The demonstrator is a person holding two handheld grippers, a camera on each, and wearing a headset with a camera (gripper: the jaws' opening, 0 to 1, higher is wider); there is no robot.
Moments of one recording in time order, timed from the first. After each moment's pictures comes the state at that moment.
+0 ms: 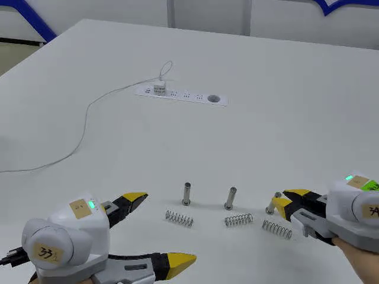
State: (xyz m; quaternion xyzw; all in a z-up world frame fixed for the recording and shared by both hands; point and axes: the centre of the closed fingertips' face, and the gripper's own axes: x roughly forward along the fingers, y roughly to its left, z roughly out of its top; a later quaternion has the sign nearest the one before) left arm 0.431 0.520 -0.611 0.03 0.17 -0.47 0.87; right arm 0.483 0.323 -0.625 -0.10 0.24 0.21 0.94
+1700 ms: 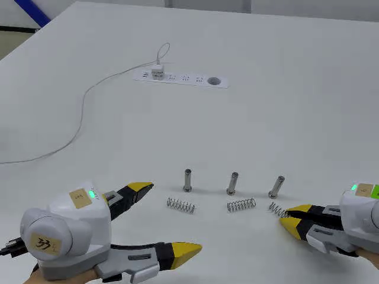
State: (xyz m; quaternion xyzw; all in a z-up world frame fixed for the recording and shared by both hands) left arm 0.428 0.512 -0.613 0.03 0.18 -0.48 0.86; right arm 0.441 0.323 -0.679 -0.12 0.31 0.32 0.89
